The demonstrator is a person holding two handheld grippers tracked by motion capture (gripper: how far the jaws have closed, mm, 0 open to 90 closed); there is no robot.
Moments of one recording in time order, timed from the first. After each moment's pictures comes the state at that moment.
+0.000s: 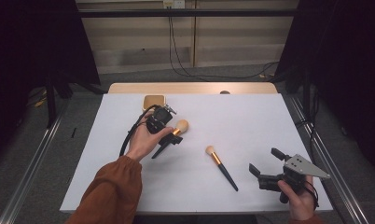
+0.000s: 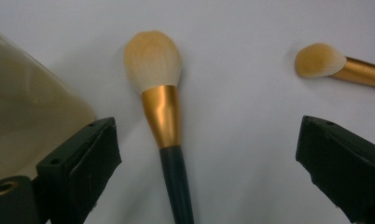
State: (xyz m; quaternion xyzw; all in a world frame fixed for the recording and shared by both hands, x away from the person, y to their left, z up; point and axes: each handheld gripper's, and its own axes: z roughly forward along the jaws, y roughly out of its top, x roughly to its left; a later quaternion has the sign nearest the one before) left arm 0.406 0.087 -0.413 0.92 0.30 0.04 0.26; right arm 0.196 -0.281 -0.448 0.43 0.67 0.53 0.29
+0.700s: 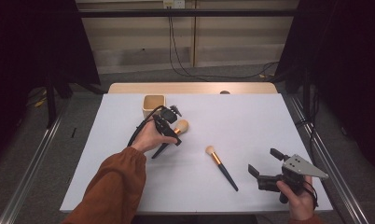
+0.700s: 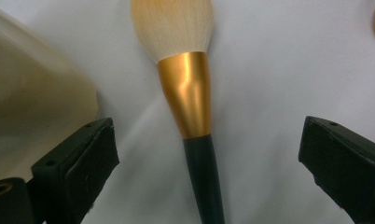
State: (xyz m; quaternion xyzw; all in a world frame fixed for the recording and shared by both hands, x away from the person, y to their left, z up) left arm 0.429 0.069 -0.438 0.94 0.31 0.03 0.16; right arm 0.196 -0.279 -0.449 0.42 0.68 0.52 0.29
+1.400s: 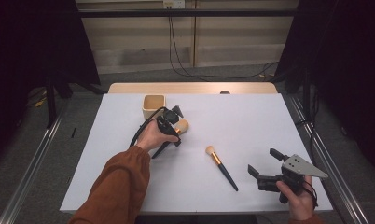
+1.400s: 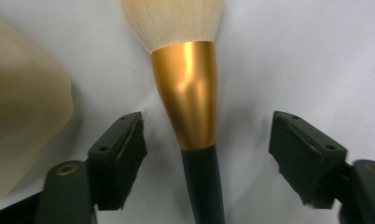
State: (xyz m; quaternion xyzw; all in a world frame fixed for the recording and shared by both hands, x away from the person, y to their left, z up) left arm 0.440 0.062 -0.455 0.94 0.33 0.00 0.12; right arm 0.197 -0.279 -0.449 0.42 0.68 0.52 0.29
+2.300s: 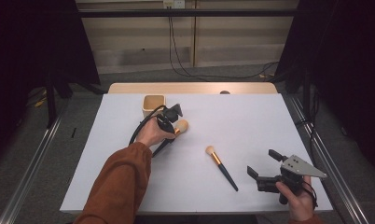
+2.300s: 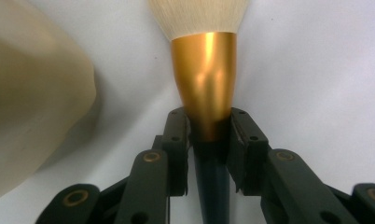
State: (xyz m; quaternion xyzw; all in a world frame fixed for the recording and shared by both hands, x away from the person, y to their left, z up) left arm 0.447 0.064 -0.450 0.94 0.34 0.00 0.09; right arm 0.196 -0.278 -0.451 0.42 0.69 0.52 0.28
